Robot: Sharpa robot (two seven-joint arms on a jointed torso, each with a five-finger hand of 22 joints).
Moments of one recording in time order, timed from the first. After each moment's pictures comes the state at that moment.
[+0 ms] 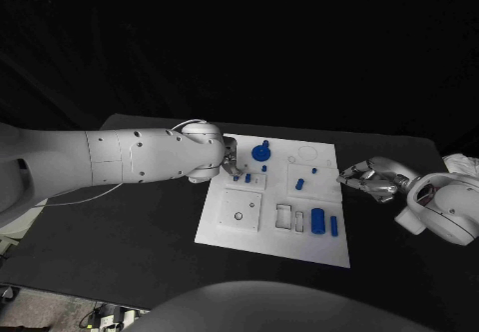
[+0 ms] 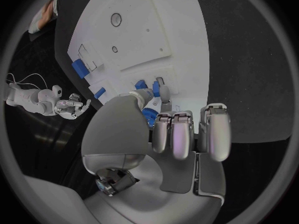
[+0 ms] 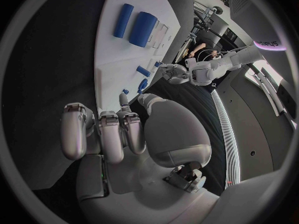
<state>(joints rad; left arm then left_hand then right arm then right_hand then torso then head) 1.31 -0.71 -0.23 1.44 -1.18 0.01 -0.68 1.25 -0.15 0.48 0.28 0.30 0.97 0.02 0.47 0.99 1.47 -0.05 1.57 1.31 1.47 -0.09 1.57 1.31 0.03 1.47 0.02 1.50 1.31 1.22 -0.91 -0.20 1.45 -0.91 -0.13 0.01 1.16 0.04 0.23 0.26 0.53 0.79 0.15 0.19 0.47 1.46 0.07 1.57 1.31 1.46 0.02 1.57 1.31 0.04 1.39 0.14 1.41 1.31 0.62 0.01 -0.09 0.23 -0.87</state>
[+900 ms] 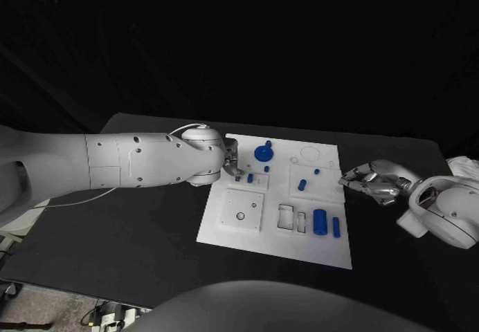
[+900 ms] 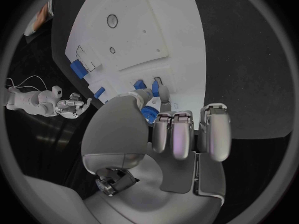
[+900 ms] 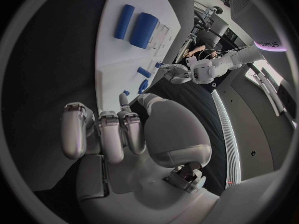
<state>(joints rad) 1.29 -0.74 -0.23 1.49 -1.23 -0.06 -0.70 1.23 -0.15 0.47 0.28 0.30 0.97 0.01 0.48 0.99 1.47 -0.05 1.57 1.31 1.47 -0.10 1.57 1.31 0.03 1.47 0.02 1.50 1.31 1.21 -0.90 -0.20 1.44 -0.91 -0.13 0.01 1.16 0.04 0.23 0.26 0.54 0.79 0.15 0.19 0.47 1.47 0.08 1.57 1.31 1.47 0.03 1.57 1.31 0.04 1.39 0.14 1.41 1.31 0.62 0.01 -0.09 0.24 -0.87</state>
